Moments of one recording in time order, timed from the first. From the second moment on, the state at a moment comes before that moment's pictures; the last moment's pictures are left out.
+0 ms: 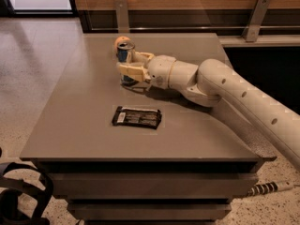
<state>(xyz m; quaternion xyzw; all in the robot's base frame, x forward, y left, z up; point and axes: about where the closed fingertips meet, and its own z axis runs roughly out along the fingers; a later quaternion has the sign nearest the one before) 0.666 0.056 0.879 -0.38 0.59 0.38 0.61</state>
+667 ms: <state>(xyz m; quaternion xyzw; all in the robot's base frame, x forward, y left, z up) 0.665 0.059 0.880 -0.38 0.59 0.38 0.61</state>
